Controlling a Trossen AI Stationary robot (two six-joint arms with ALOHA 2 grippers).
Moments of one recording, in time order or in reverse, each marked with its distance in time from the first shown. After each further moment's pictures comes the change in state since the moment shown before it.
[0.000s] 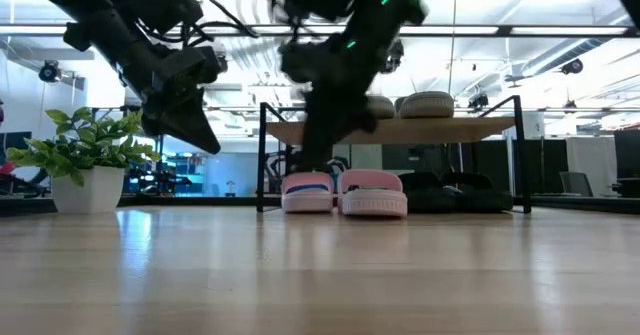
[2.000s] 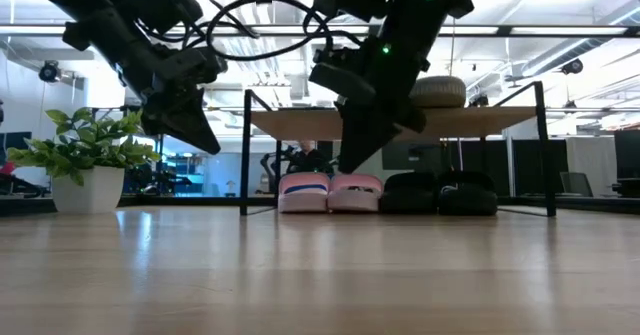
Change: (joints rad) left arm -0.011 0.001 0.000 -0.005 -0.020 -0.006; right arm 0.102 -0.097 -0.168 -0.030 0.250 0.233
